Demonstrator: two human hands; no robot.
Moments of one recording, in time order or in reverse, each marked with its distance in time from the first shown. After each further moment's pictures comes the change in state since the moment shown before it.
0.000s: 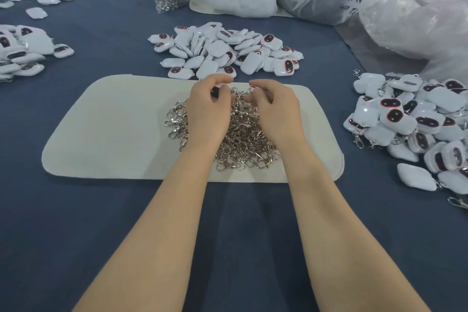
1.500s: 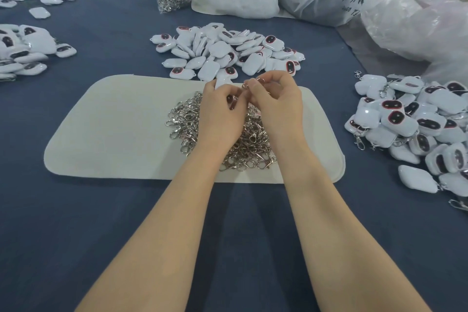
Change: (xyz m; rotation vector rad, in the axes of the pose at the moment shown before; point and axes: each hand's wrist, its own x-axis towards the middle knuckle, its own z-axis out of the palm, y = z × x) left_hand -0.003 -0.005 0.008 0.285 -0.104 0.090; right_hand -0.007 -0.014 0.005 0.437 0.096 0.085
